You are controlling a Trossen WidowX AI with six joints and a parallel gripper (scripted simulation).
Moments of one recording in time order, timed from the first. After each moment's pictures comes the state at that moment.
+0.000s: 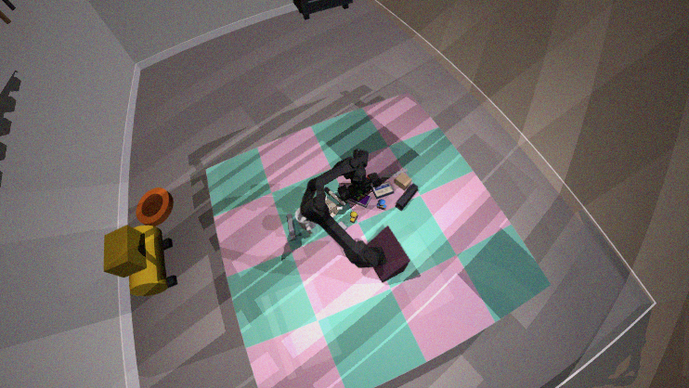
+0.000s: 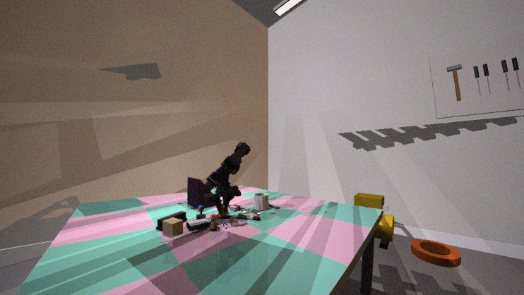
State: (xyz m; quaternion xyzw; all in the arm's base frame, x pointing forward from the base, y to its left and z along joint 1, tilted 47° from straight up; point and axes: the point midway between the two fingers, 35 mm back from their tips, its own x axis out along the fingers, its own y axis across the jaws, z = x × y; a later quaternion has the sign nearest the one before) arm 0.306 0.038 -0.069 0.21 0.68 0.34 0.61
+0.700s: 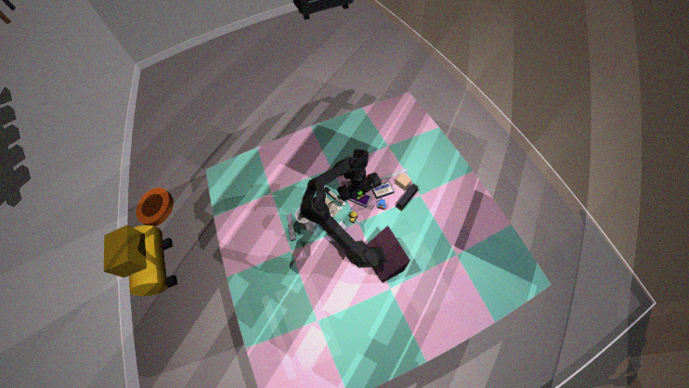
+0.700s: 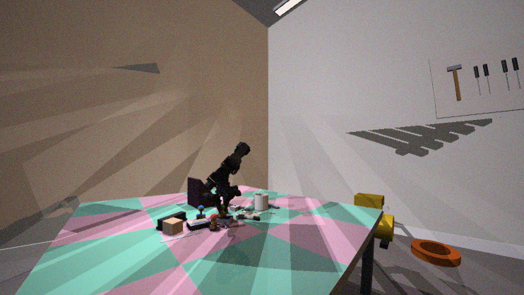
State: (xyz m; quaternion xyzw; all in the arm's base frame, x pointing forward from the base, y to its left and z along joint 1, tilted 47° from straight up) arm 0.307 0.037 -0.068 0.21 0.68 0.34 0.61
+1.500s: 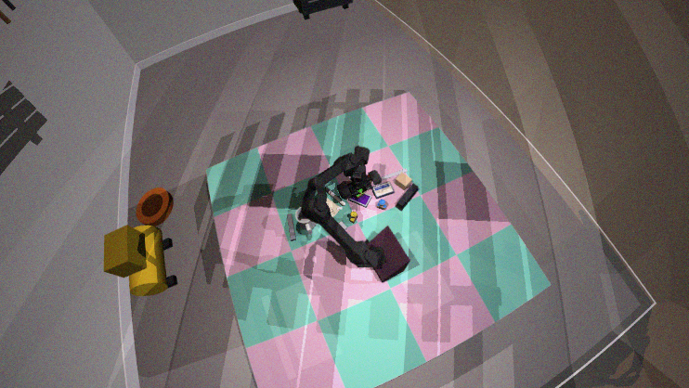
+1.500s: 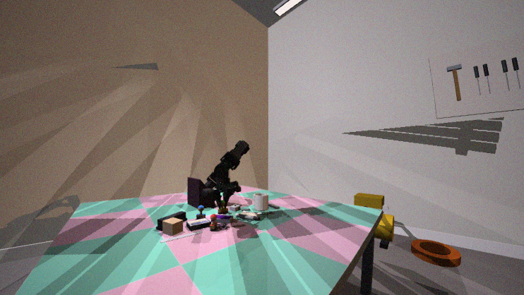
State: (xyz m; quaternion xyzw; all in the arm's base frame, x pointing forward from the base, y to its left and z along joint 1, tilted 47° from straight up) arm 0.310 0.023 -0.054 0.21 0.68 0.34 0.61
